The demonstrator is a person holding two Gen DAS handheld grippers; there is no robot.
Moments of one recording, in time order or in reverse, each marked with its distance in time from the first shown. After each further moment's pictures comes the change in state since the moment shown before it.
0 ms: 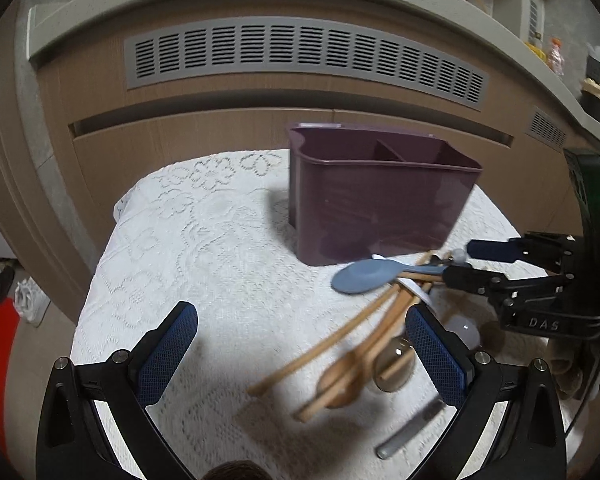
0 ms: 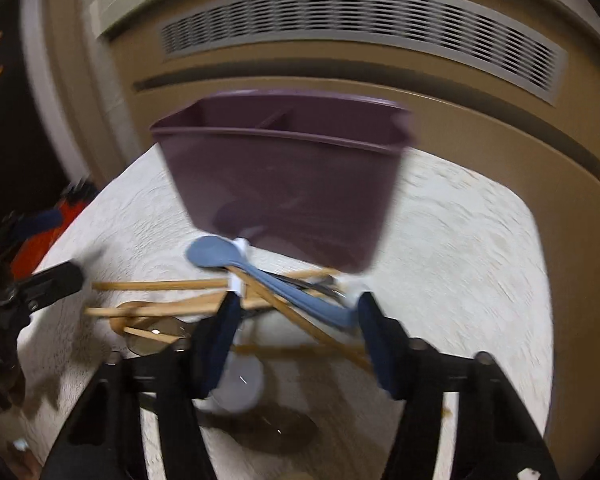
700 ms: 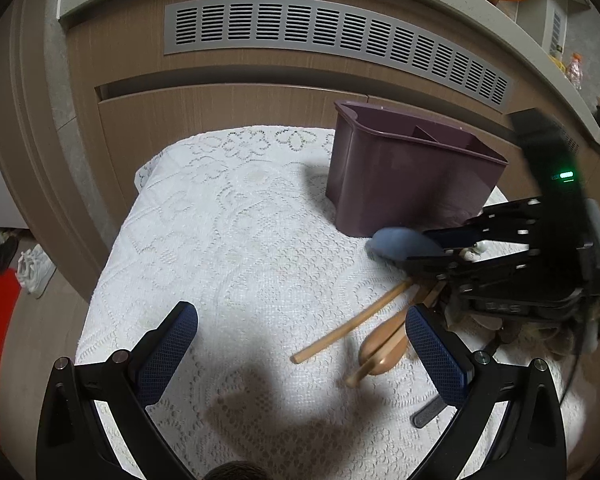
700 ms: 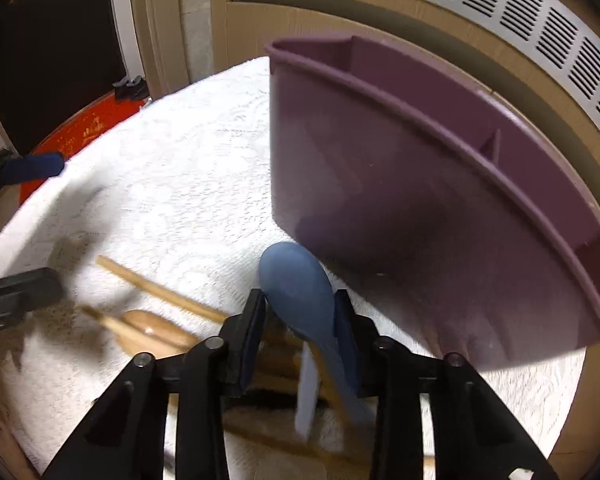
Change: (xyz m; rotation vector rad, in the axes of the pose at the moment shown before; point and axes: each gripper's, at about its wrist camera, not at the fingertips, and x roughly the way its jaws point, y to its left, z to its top) left arm -0.004 0.030 -0.016 -0.070 0.045 0.013; right arm 0.067 0.065 0.039 -0.329 0.179 0.094
